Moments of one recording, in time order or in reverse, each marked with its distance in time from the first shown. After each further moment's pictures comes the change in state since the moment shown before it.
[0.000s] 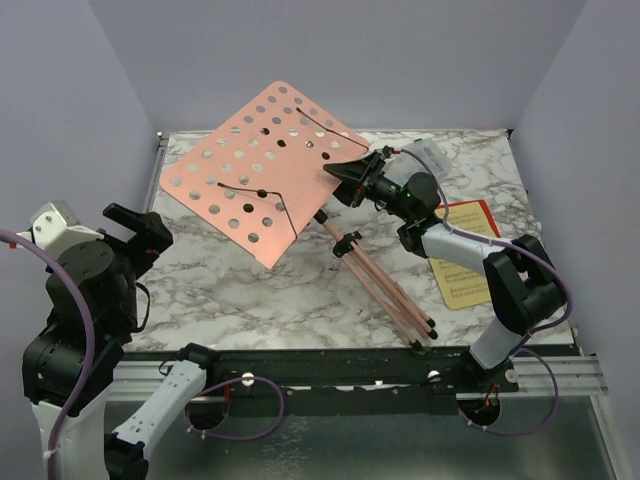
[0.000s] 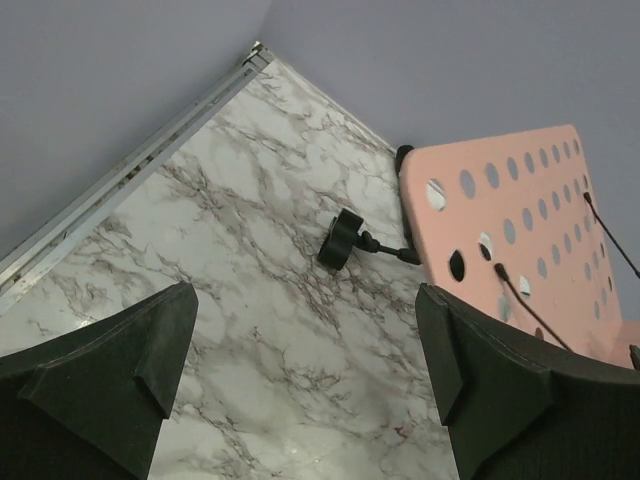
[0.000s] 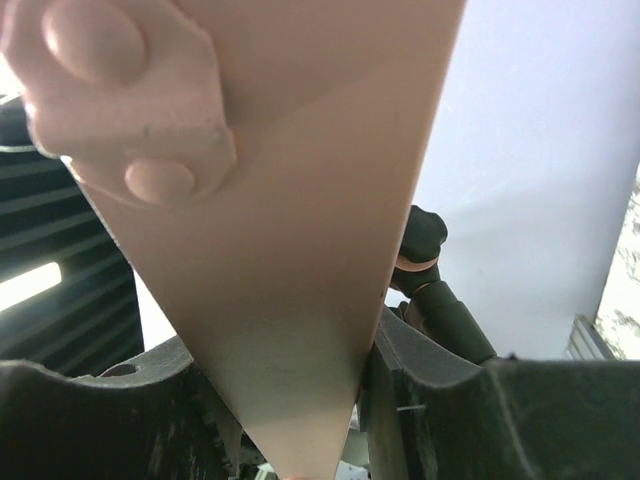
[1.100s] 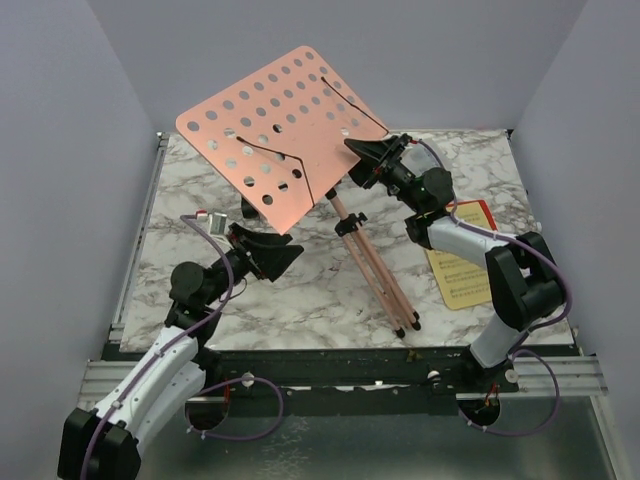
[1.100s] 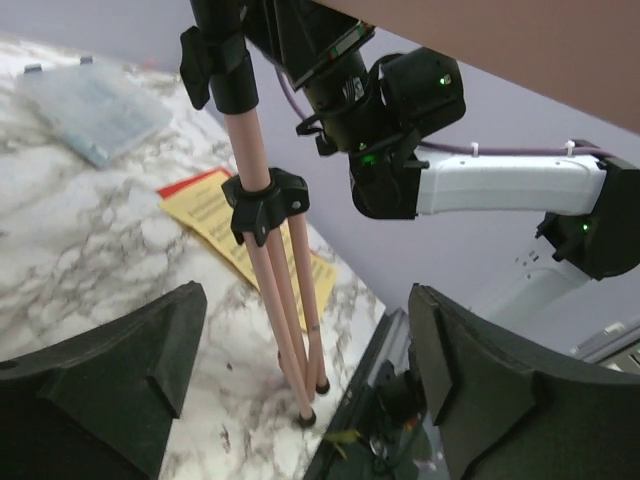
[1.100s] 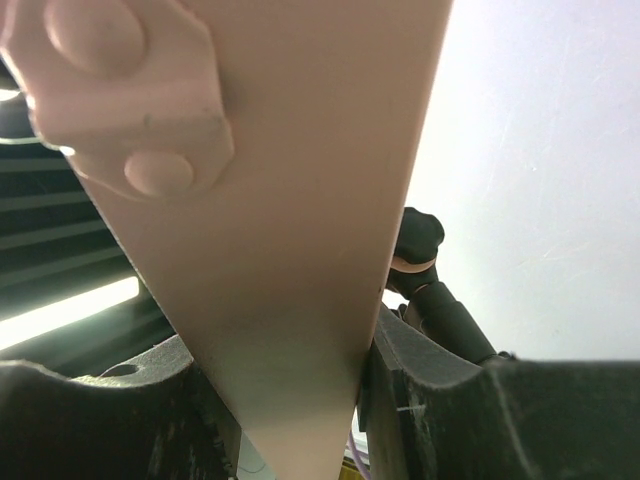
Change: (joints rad) left arm -0.051 -0.015 -1.192 1.695 1.167 -0.226; right arm -0.079 0.025 0.039 0.153 0.067 0.161
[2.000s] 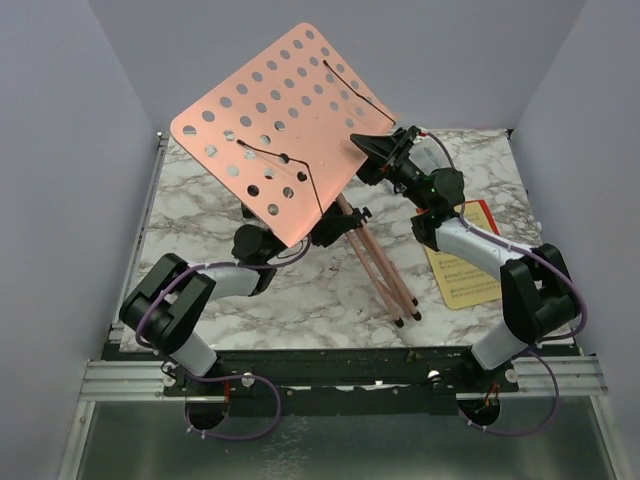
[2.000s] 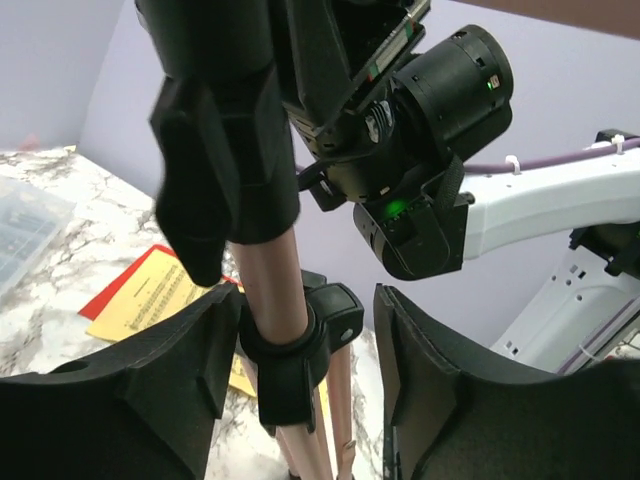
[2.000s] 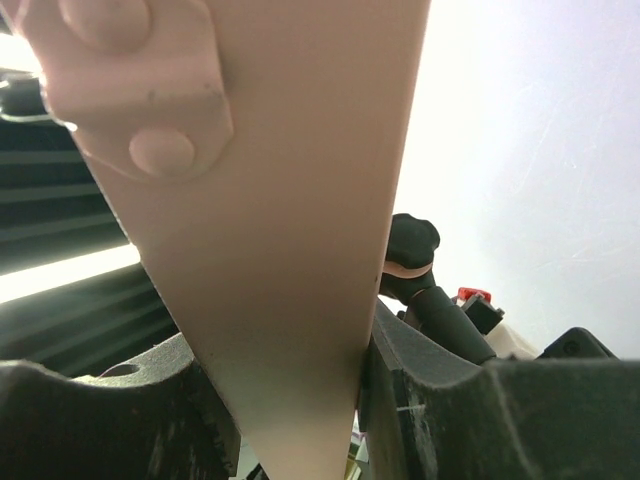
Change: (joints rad) left arm -0.235 0.898 0.240 0.907 -0.040 0.056; right arm 0.008 -0.093 0.000 -0.011 -0.001 -0.026
